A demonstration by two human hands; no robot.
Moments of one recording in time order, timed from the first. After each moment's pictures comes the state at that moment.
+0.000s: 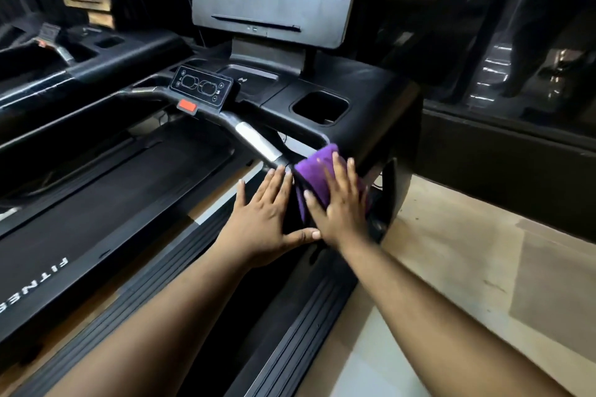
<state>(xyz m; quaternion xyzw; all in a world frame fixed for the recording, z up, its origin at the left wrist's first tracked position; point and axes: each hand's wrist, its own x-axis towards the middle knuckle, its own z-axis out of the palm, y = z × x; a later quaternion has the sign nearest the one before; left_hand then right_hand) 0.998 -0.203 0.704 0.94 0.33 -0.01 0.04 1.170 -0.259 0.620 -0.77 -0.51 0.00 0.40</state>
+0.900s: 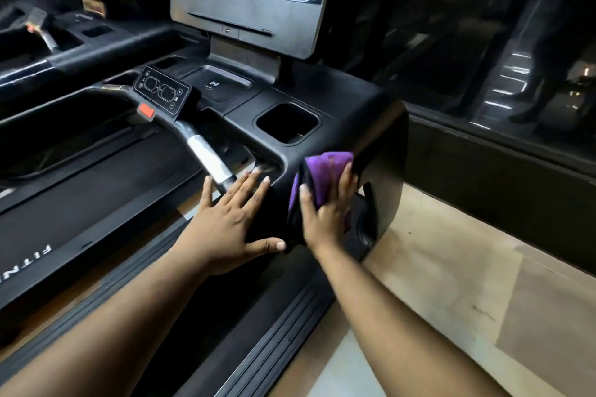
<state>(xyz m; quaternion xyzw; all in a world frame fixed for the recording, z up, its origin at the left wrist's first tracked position) 1.066 -0.181 0.702 0.93 0.35 -0.03 -0.02 1.251 -0.230 0.610 -0.72 -0.35 0.10 0.59</state>
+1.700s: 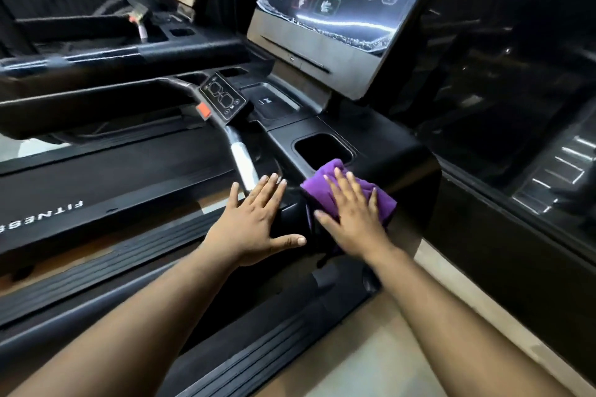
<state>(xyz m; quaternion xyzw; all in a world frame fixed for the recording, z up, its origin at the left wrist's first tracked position) 1.085 -0.181 0.693 0.89 0.46 0.03 0.03 1.334 -0.218 0.670 -0.69 -0.70 0.03 0.16</state>
